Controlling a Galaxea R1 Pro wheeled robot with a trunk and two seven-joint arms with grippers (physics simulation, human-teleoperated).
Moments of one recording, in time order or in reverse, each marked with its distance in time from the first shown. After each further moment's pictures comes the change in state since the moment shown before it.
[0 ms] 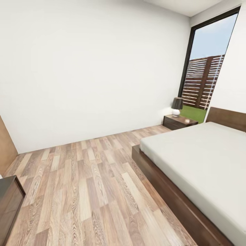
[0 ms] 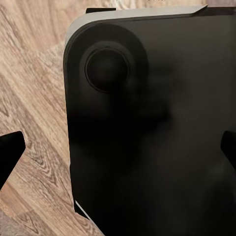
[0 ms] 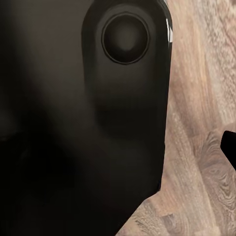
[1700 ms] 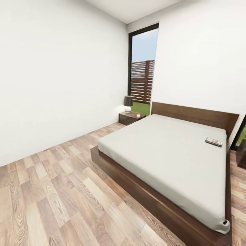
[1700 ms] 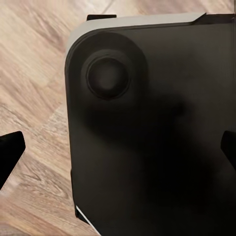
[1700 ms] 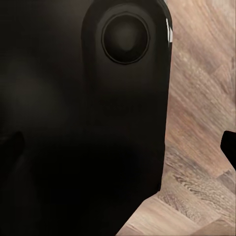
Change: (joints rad) left arm 0.000 0.001 0.000 -0.010 -0.001 -0.004 0.000; right arm 0.000 0.000 -0.001 0.000 0.000 0.000 0.000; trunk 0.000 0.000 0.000
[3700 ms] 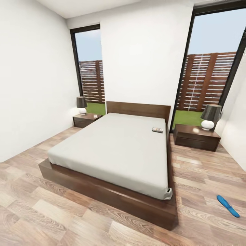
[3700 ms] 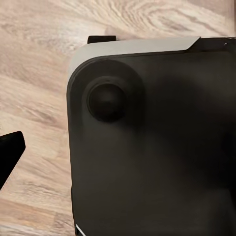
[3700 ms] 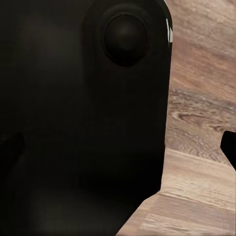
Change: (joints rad) left arm 0.000 -0.001 -0.001 -0.046 0.001 0.001 0.000; right arm 0.000 0.000 0.001 0.000 0.000 0.000 0.000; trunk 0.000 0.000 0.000
